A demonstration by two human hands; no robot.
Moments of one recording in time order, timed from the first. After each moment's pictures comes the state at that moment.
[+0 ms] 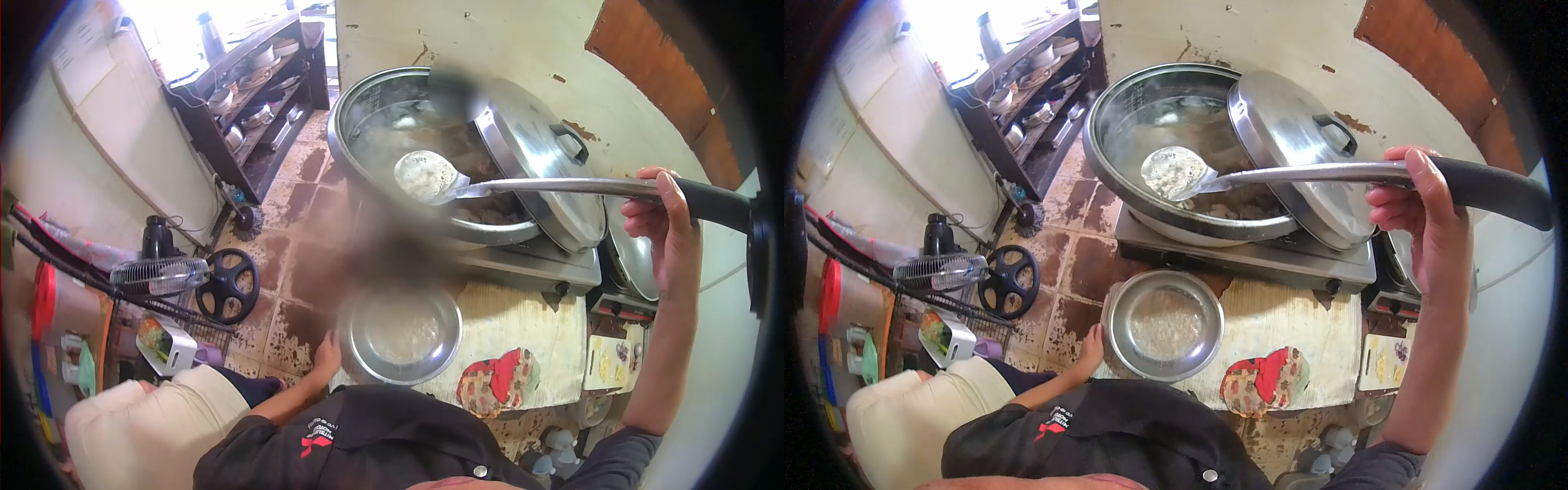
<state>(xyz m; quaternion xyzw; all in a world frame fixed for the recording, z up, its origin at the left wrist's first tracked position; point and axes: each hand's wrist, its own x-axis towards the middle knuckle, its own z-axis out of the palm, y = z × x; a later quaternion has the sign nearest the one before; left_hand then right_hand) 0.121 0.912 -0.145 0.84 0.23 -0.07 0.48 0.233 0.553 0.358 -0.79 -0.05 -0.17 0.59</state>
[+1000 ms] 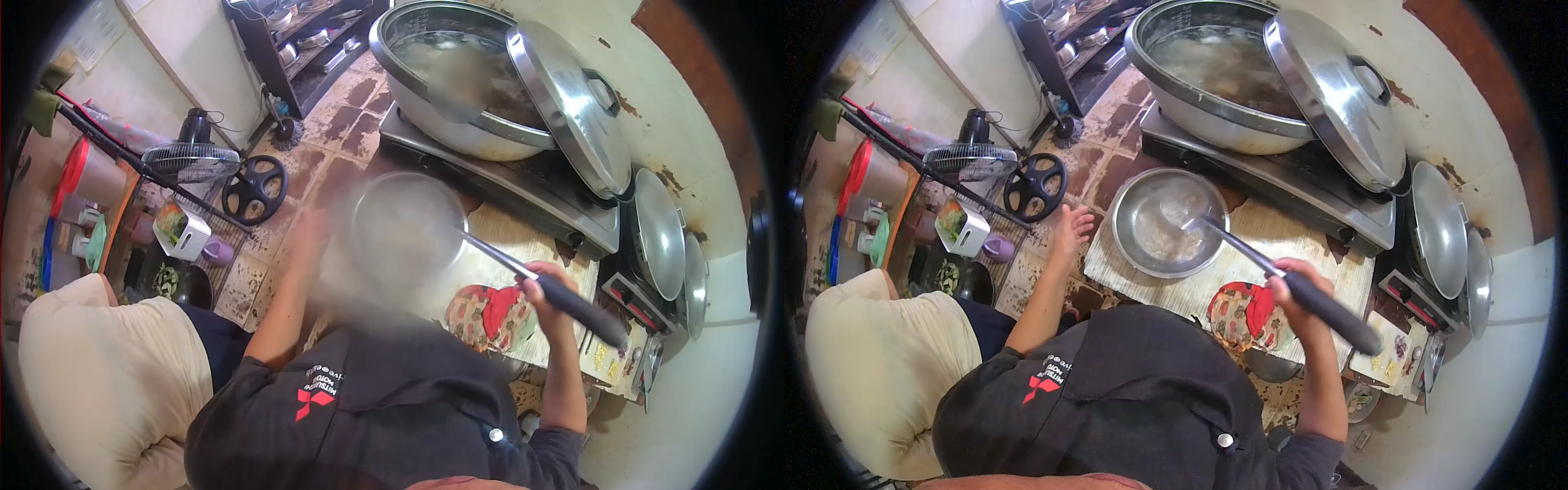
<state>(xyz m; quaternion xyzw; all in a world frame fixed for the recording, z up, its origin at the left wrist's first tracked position) 0.078 0.891 -0.025 0.60 0.30 0.06 0.74 0.112 0.486 0.132 -0.80 -0.16 0.03 0.58</state>
